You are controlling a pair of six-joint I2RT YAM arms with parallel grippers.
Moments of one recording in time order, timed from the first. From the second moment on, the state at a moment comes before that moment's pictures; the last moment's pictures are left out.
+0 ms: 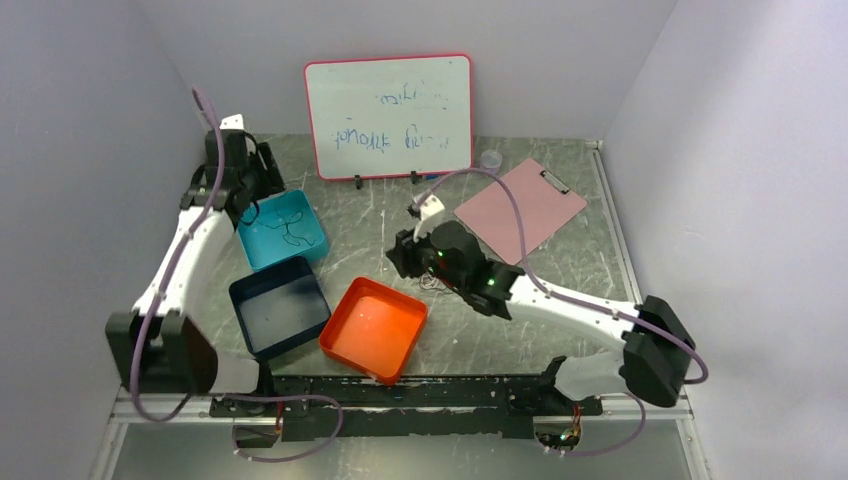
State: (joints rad) left arm -0.08 1.29 1.18 -0.47 -0.18 -0.30; right arm 0.97 1.35 0.90 0.14 0.17 0.25
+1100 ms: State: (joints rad) left arm 0.20 2.16 1.81 -0.50 -0.01 -0.15; right arm 0.97 1.17 0.63 0.08 0.23 0.35
